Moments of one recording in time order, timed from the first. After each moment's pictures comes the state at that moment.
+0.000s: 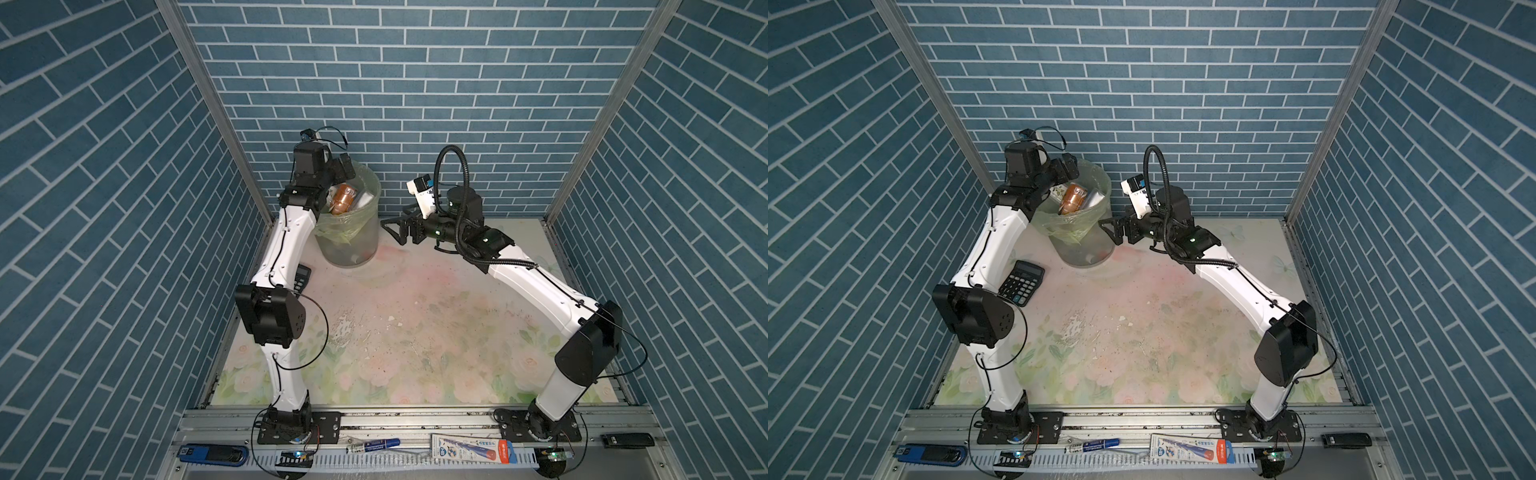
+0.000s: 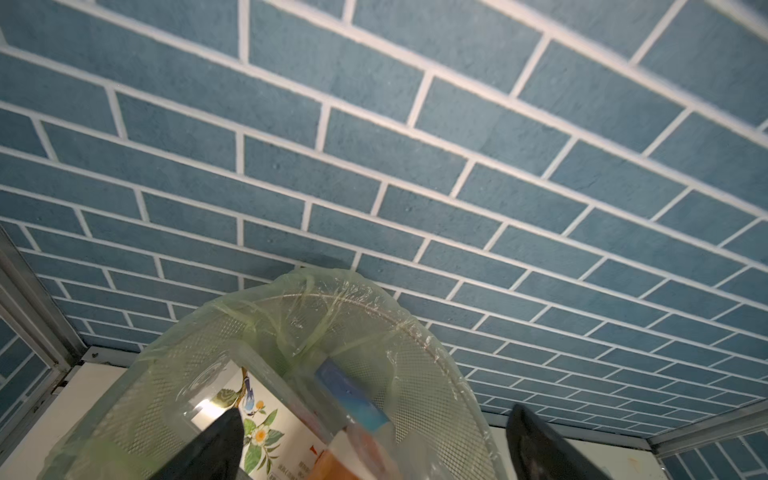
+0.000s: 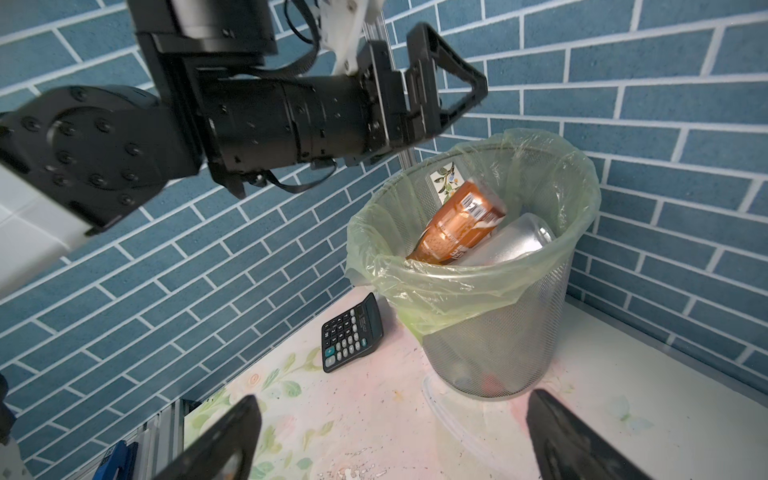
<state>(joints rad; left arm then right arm) -0.13 1.95 2.16 -0.43 -0.02 -0.36 0.71 1.72 1.67 -0.16 -0.41 0.20</state>
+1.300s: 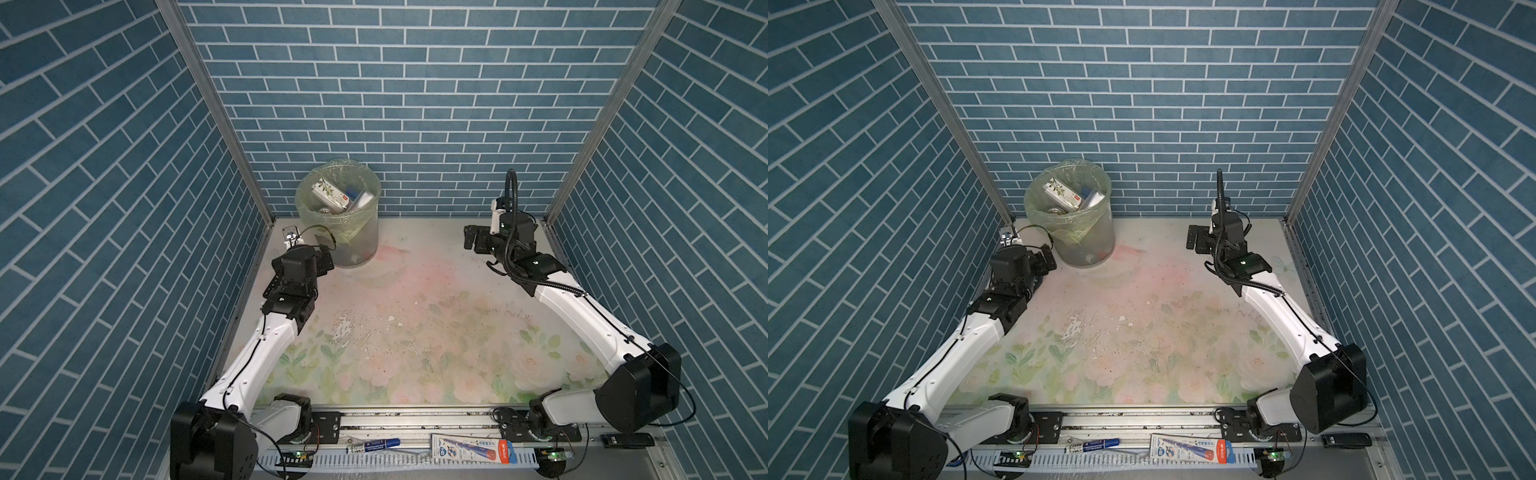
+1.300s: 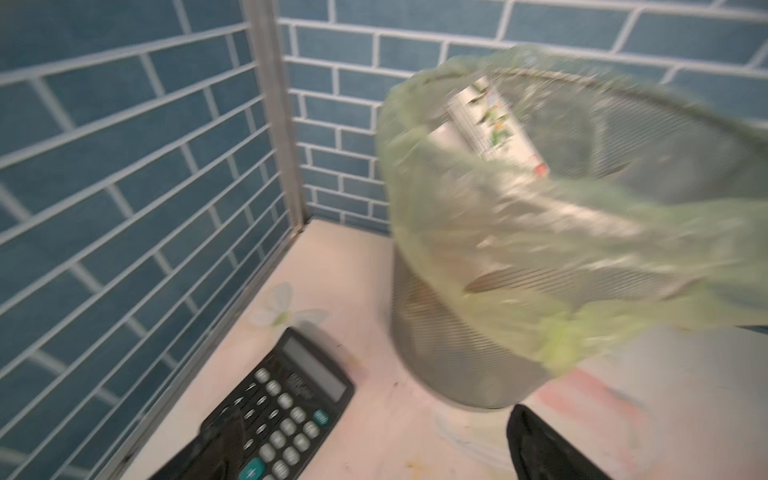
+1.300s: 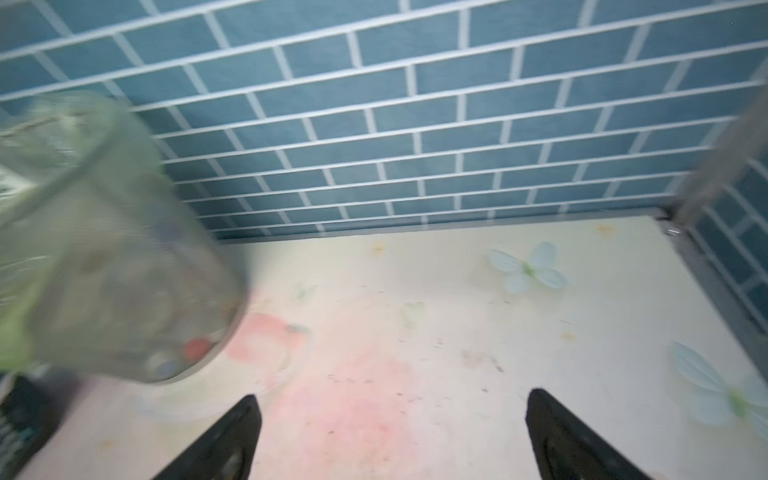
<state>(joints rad) -0.19 1.11 0.78 -0.08 -0.52 -0.24 0.40 1.38 1.21 -0.28 0.24 0.27</state>
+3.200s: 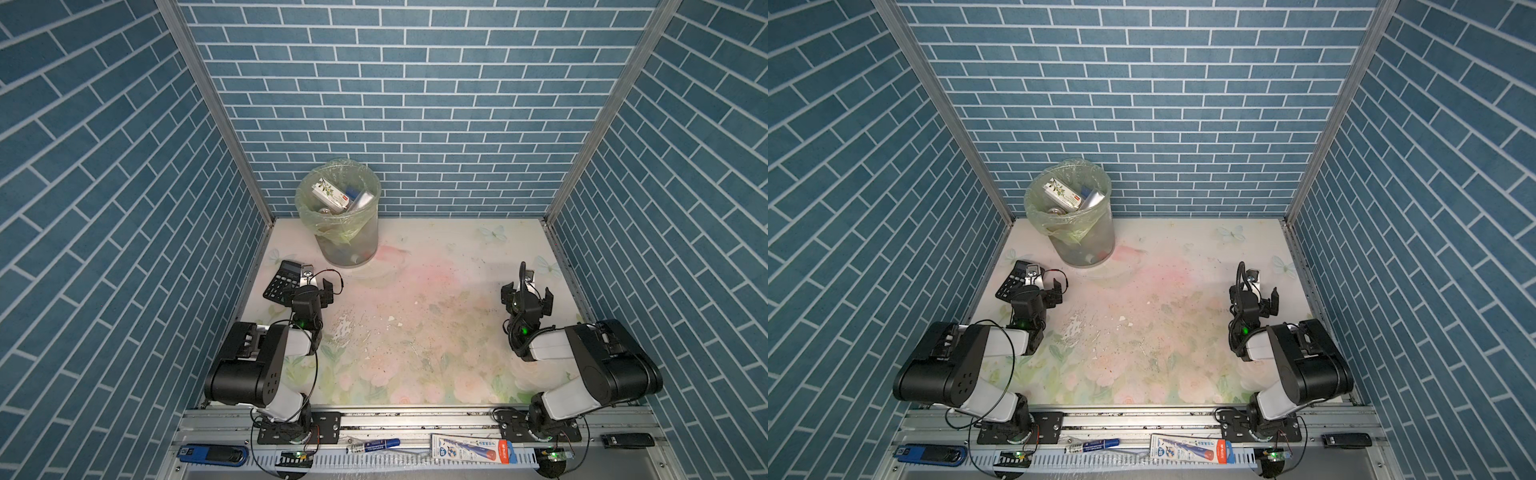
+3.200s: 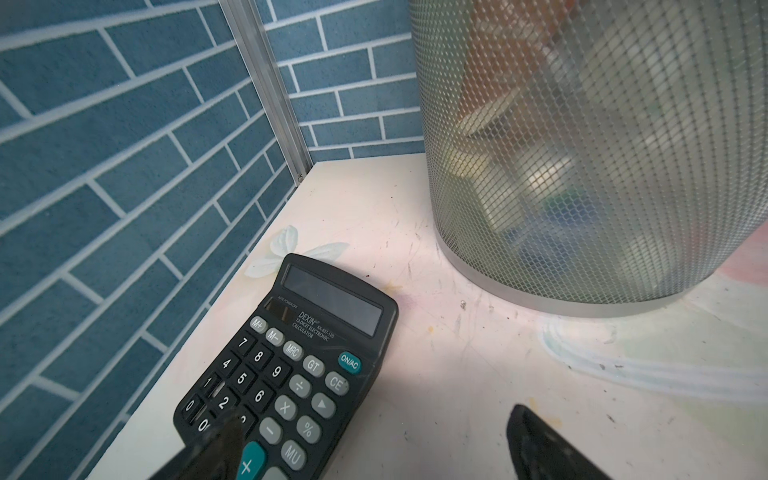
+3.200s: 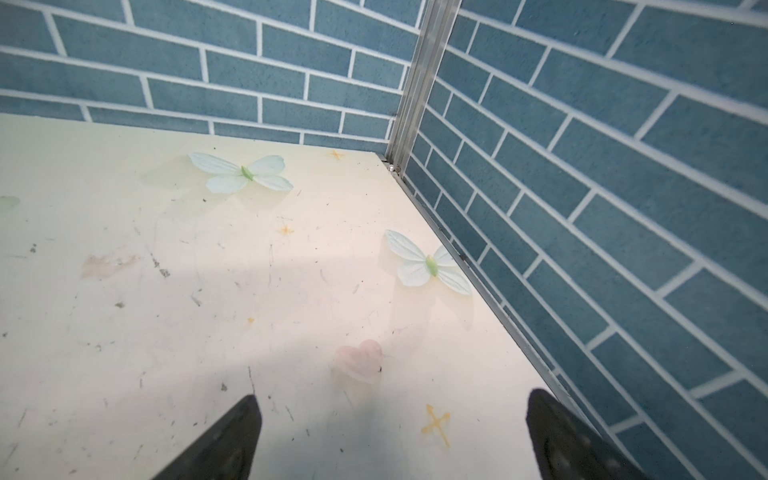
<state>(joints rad) -0.09 1.53 0.35 0.85 -0.37 0.05 0.23 1.54 0.28 0.98 0.64 -0.12</state>
